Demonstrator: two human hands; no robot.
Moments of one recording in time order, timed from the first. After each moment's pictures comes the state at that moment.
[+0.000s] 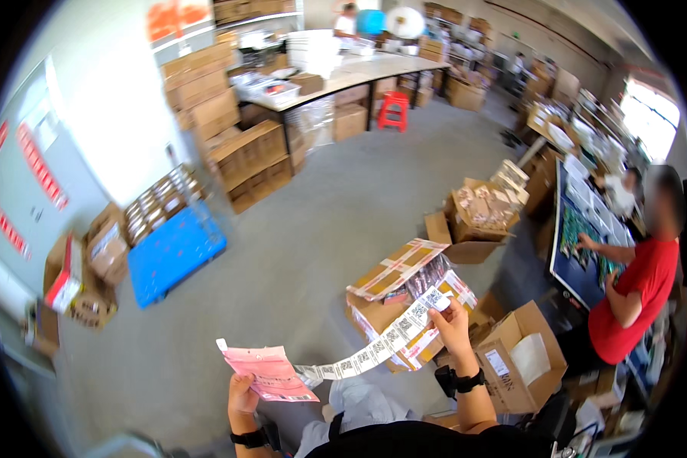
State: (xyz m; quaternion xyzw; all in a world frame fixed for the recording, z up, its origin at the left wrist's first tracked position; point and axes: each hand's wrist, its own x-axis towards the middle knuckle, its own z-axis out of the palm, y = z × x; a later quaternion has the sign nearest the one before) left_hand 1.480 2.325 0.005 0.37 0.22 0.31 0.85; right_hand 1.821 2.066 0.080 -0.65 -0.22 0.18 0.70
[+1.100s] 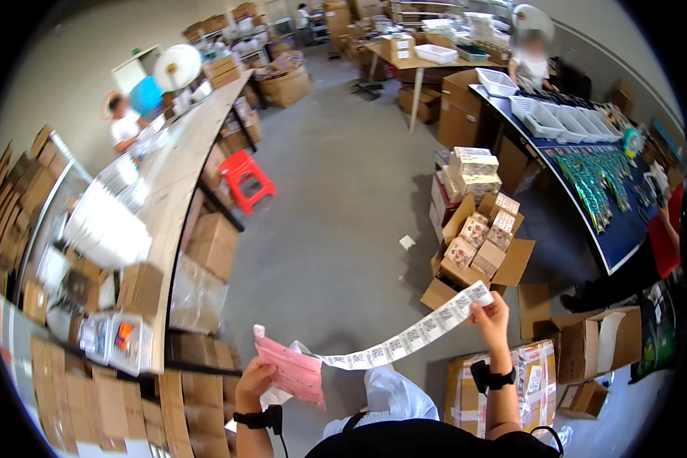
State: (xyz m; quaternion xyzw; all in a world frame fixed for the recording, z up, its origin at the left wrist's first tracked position) left_hand 2.581 2.883 0.013 0.49 -0.01 -0.28 0.82; right_hand 2.539 2.388 0.047 -0.67 0.15 -0.19 0.70
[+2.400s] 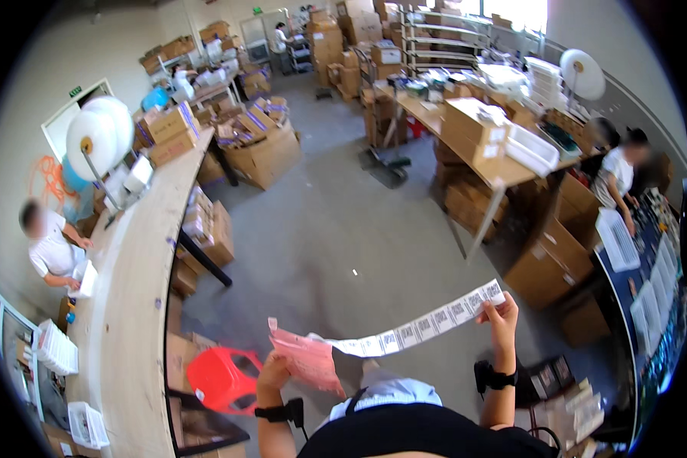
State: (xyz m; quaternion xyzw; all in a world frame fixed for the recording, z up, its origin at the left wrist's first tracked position) left_hand 4.019 2.752 -0.034 0.41 -0.09 -0.29 0.86; right_hand 3.897 2.288 0.060 -0.63 0.17 -0.28 0.71
